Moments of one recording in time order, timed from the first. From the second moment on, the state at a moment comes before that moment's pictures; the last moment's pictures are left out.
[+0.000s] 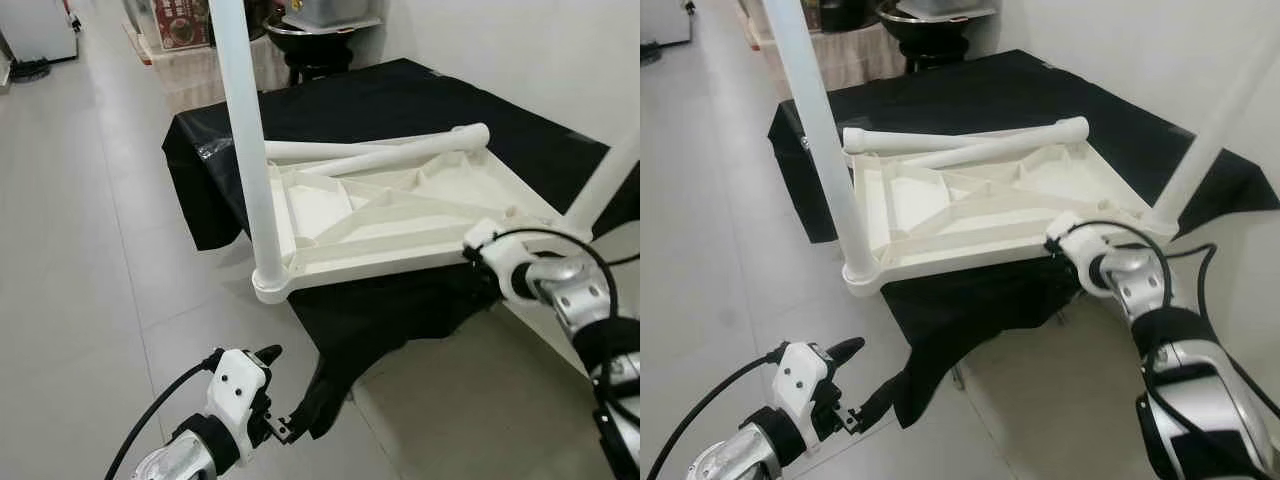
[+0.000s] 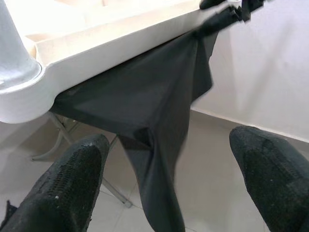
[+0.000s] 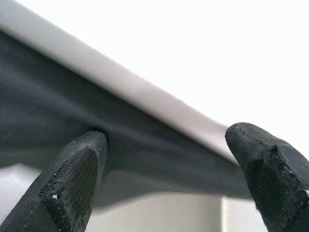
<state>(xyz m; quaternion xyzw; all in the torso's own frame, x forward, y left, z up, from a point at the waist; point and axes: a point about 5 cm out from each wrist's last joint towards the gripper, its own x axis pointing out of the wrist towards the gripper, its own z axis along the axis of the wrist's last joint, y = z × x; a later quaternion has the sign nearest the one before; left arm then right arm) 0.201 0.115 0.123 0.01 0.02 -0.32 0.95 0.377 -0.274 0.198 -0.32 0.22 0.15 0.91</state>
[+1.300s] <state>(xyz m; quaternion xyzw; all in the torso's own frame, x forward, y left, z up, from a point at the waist) 0.185 0.116 0.123 0.00 0.03 -0.33 0.94 0.339 -0.243 0.202 -0.18 0.17 0.57 0.78</state>
